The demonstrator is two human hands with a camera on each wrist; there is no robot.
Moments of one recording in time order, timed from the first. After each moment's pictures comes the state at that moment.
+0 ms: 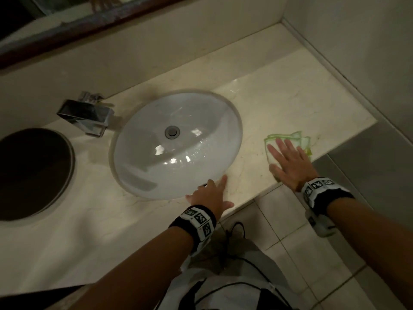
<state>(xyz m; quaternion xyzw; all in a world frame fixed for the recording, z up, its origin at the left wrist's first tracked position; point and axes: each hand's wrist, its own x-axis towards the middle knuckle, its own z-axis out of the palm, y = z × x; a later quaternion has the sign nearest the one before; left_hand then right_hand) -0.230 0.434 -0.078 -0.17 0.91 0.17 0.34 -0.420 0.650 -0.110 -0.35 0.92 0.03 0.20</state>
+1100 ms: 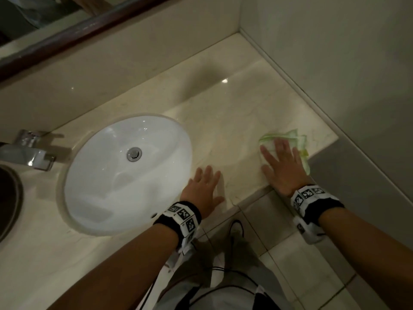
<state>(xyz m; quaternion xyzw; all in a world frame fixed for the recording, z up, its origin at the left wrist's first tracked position) -0.377 0.510 -0.064 -0.08 0.94 0.13 0.31 -0.538 0.733 -0.116 -0.30 0.94 0.00 0.18</state>
